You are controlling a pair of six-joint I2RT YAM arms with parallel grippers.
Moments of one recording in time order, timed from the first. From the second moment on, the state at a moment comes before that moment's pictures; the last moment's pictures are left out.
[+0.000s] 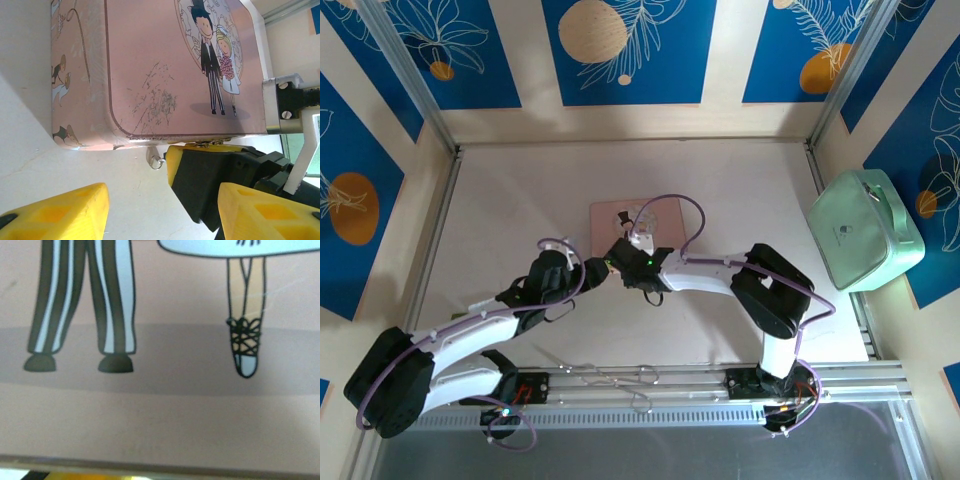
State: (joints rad) left arm -0.65 1.10 0.39 0.17 0.09 -0.95; right arm 0.98 1.82 1.12 -0.45 0.38 0.81
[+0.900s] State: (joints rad) left arm -0.82 1.16 0.24 0.44 0.04 -1.01; right arm 0.89 1.87 1.33 -0.81 0.04 0.80
